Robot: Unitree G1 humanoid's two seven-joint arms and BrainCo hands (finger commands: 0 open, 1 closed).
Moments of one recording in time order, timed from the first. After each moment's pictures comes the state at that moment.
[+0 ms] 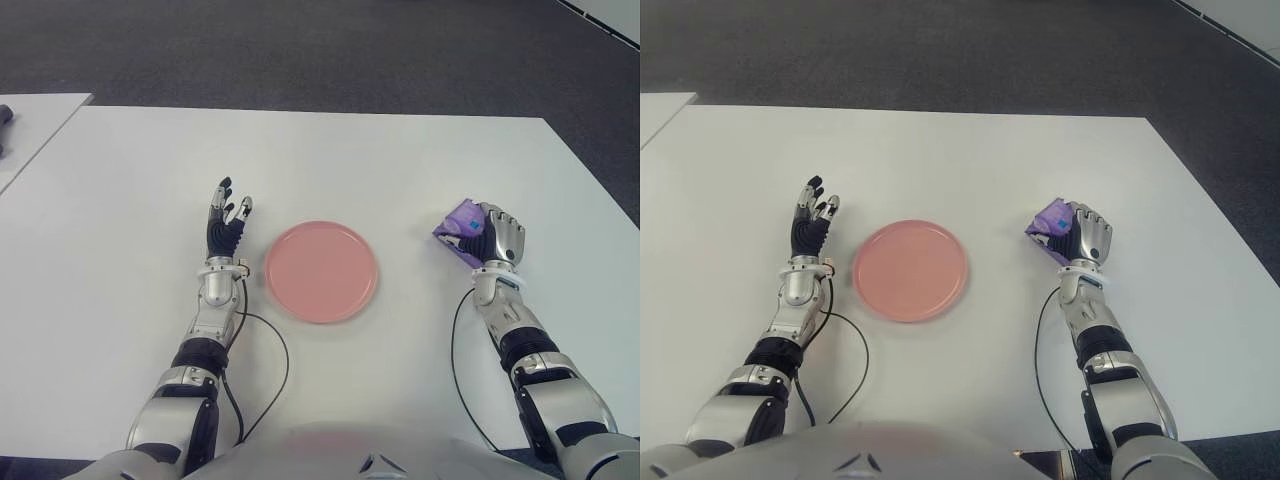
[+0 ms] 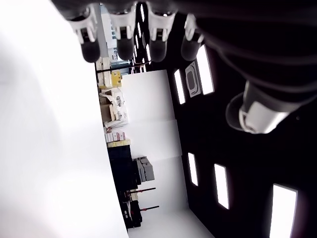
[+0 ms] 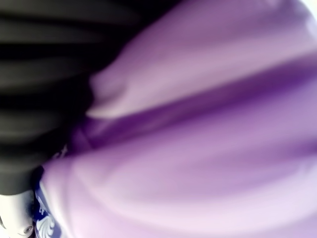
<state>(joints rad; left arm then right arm) -0.26 0.08 0.09 0.74 0.10 -0.59 0.25 -0.37 -0.46 0.17 0.88 -0.66 -0.11 -0.70</state>
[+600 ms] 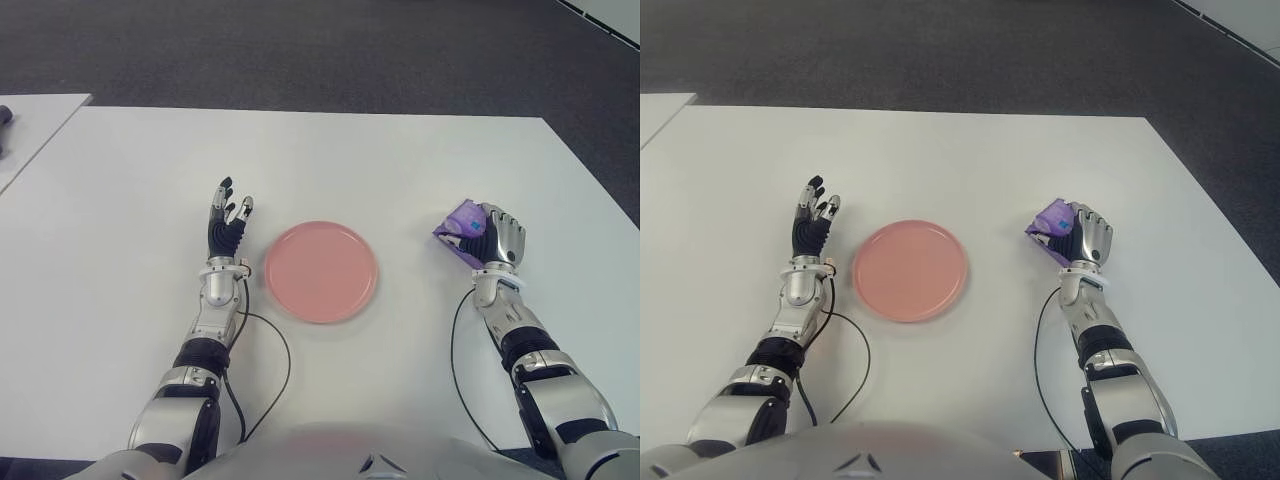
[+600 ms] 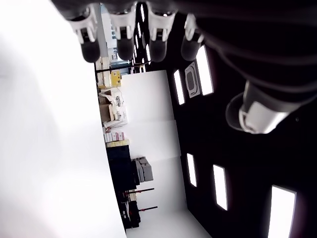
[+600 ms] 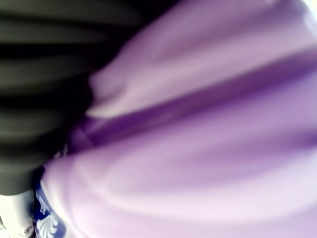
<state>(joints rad) -0.26 0.07 0.10 0.74 0.10 -0.60 0.26 -0.37 -0.46 0.17 0.90 -0.62 -0.18 -0.73</state>
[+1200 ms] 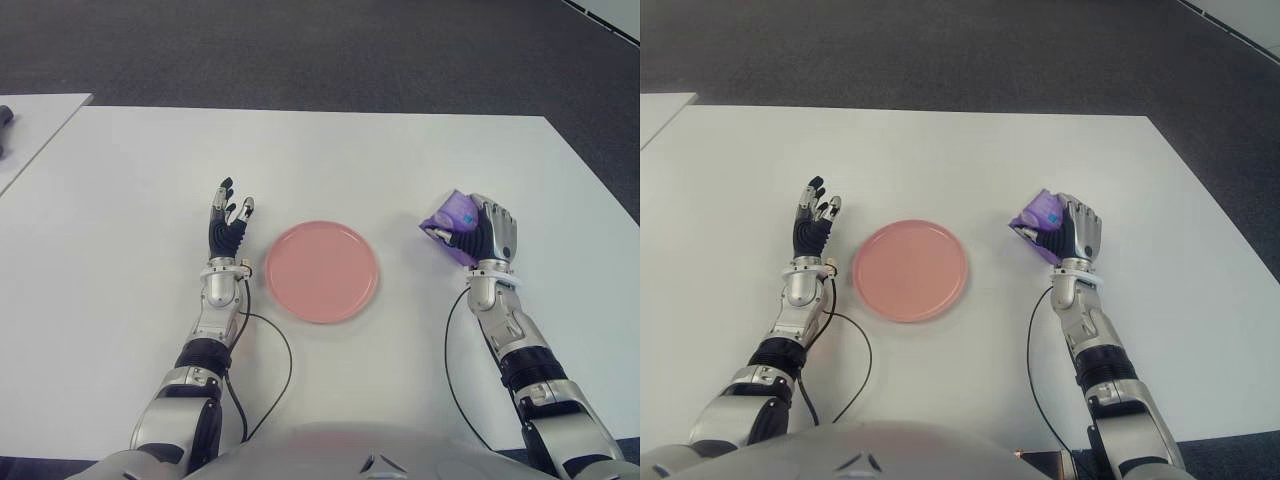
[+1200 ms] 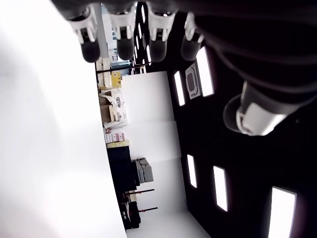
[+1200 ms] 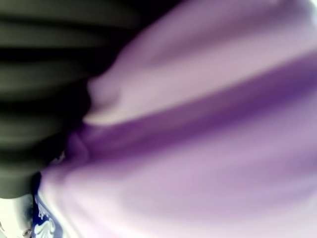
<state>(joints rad) -0.26 0.07 0.10 0.75 0.10 -0.60 0.26 -0.19 -0.46 0.14 0.32 -0.64 -0.09 -0.60</state>
